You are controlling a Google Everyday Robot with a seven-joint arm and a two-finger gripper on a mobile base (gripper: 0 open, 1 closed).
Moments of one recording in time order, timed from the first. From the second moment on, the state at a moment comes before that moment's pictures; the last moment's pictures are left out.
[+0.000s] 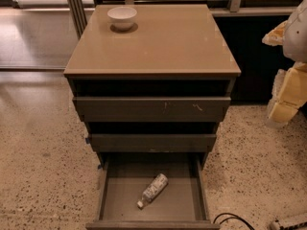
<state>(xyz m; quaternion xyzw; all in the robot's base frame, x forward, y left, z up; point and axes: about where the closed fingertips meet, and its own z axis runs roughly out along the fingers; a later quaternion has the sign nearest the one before) 0.438 -0.216 0.977 -0.60 0.78 -0.04 0.16</state>
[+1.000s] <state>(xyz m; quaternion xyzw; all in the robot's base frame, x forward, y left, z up) 0.439 -0.205 0.916 -0.60 0.78 0.00 0.17</state>
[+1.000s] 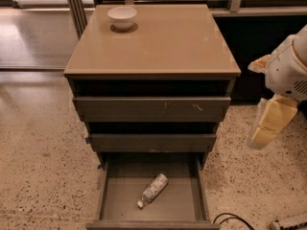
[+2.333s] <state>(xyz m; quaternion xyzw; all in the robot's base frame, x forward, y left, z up) 0.416 -0.173 0.807 -0.63 0.75 0.04 0.18</state>
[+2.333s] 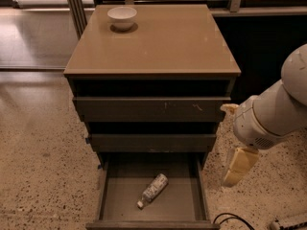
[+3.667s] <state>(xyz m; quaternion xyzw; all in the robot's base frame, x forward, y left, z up) 0.429 -0.127 0.669 -0.65 0.73 0.09 0.19</state>
